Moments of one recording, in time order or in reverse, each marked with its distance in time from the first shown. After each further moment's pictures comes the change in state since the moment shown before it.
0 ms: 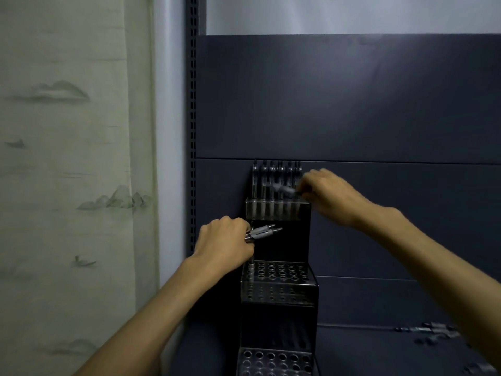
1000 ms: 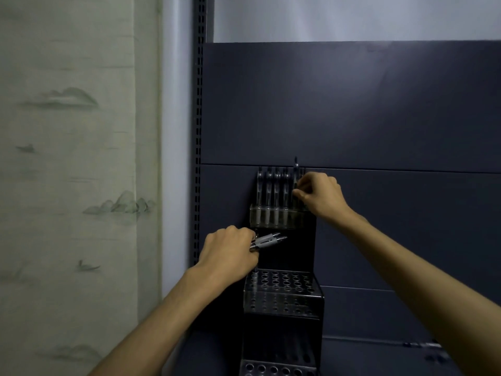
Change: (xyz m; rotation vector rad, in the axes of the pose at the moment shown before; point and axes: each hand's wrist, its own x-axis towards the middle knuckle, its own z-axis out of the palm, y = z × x) left_hand 0.001 0.000 0.005 0.019 -0.006 0.008; right_hand 0.042 0.004 0.038 0.316 0.204 0.395
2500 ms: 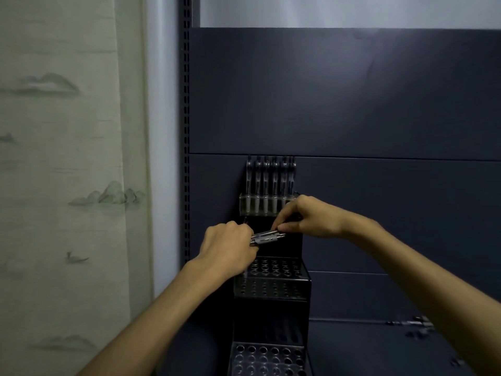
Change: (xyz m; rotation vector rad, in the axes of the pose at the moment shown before) left_hand -0.004 0.018 0.003 0.062 -0.069 0.045; right_hand -0.052 -0.002 -0.023 0.051 -0.664 -0.274
